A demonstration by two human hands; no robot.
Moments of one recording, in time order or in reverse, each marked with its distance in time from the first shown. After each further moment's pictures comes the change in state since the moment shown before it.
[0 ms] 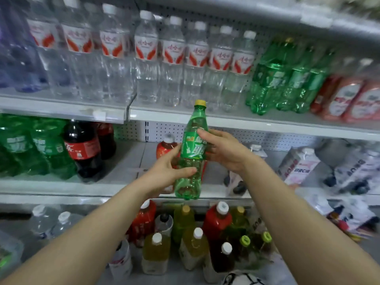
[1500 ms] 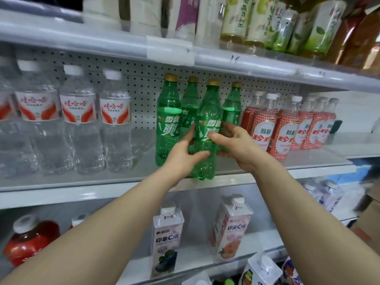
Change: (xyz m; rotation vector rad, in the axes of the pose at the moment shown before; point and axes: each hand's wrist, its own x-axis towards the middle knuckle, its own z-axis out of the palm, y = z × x) left_hand 0.293 0.096 0.270 0.306 0.021 0.278; right_hand 0.034 -0.114 -0.344 -0.188 0.382 -0.251
